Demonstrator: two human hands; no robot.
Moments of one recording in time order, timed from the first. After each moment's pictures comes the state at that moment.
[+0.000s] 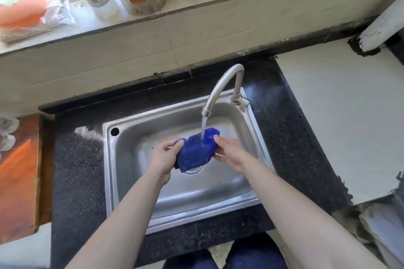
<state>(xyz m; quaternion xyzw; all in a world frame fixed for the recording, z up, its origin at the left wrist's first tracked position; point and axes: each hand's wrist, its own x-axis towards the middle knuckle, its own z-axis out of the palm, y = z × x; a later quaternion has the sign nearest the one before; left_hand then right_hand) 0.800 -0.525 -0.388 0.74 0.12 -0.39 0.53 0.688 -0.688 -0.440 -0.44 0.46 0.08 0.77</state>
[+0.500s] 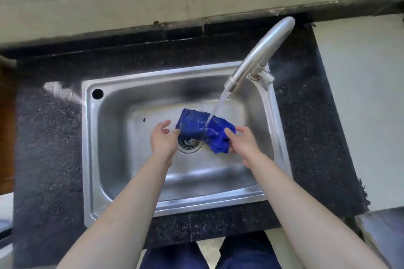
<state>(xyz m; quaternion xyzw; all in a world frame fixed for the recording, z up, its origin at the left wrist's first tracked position) 0.804 -0.519 -0.491 0.80 0.19 -0.31 0.48 0.679 -0.684 -0.510 -0.51 0.58 0.08 0.63</state>
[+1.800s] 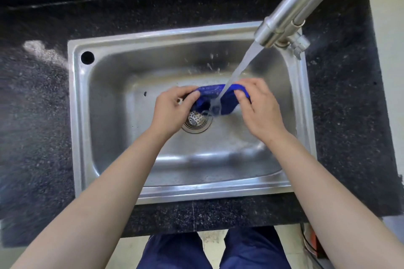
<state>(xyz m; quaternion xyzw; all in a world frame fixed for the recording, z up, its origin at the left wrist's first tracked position) 0.819 -0.518 -0.507 0.84 -0.15 -0.25 0.46 0.691 -0.701 -0.495 -0.89 0.27 -0.02 0.38</state>
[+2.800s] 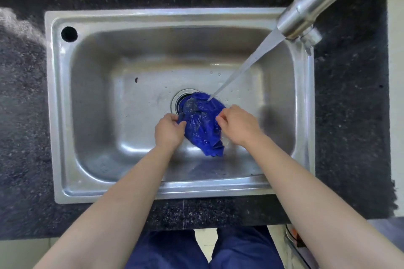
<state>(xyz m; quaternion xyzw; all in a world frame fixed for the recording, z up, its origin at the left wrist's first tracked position) 0.763 -0.492 -0.591 0.88 0.09 -0.36 0.28 0.685 -0.674 -0.563 -0.89 0.23 0.31 0.25</state>
